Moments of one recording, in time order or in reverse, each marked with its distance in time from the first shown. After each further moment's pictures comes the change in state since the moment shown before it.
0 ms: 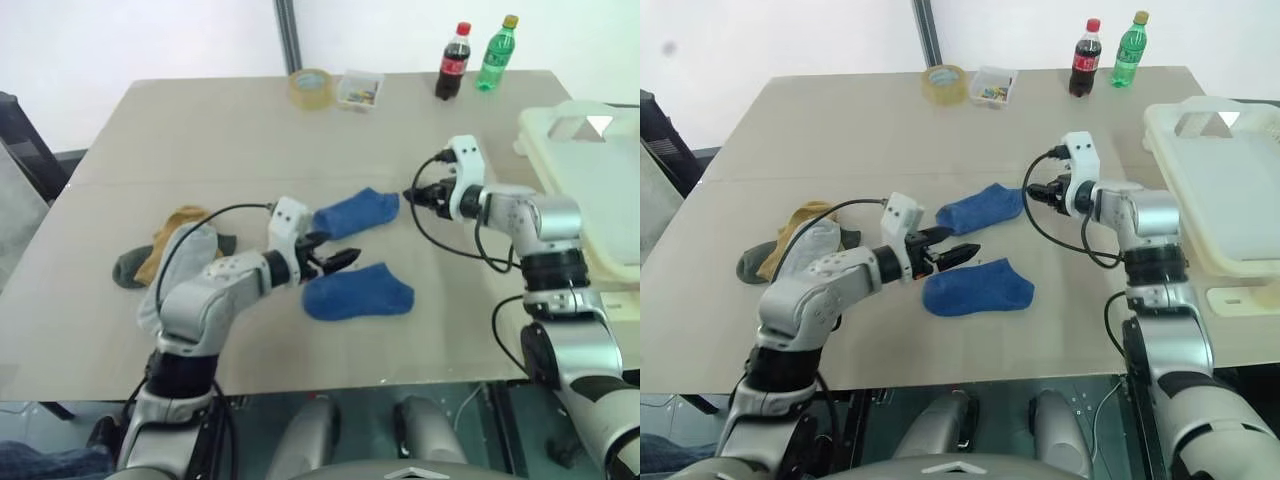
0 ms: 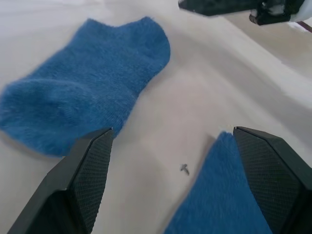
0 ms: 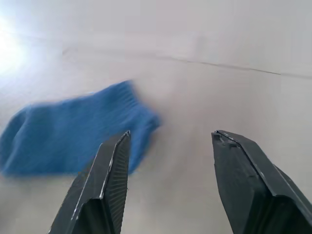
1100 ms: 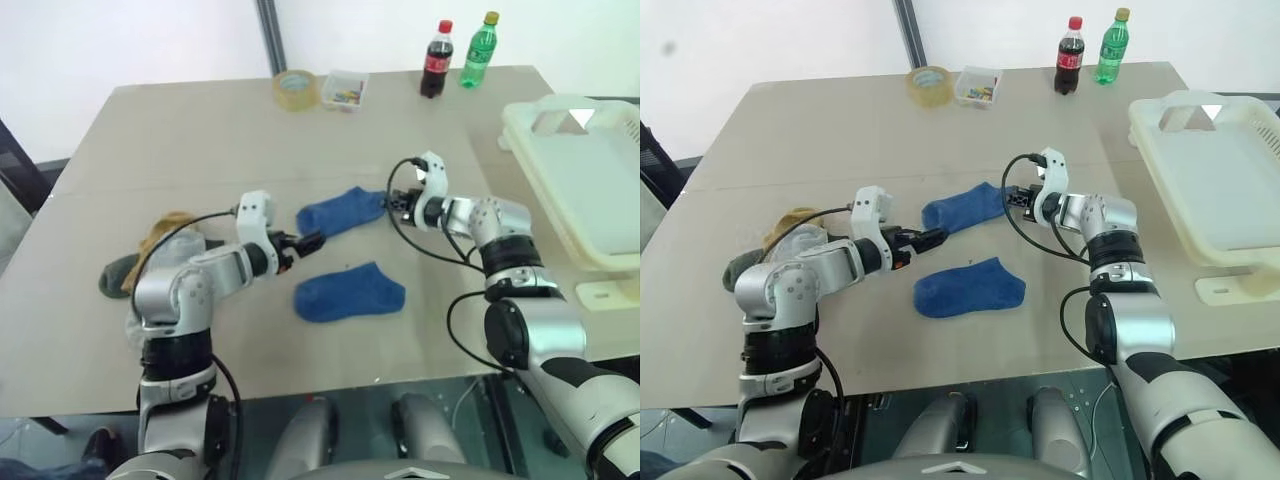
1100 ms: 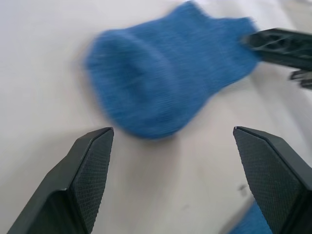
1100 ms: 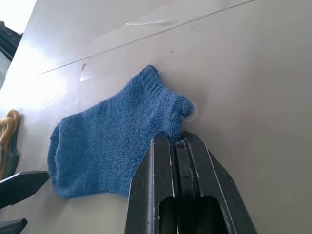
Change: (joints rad) left arm -0.035 -0.043 0.282 0.030 -0.067 0.278 0.203; right arm -0.087 0.139 -0.088 0.285 0.059 -0.077 0.017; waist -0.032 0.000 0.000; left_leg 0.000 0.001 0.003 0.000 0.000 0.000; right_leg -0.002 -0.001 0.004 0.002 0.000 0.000
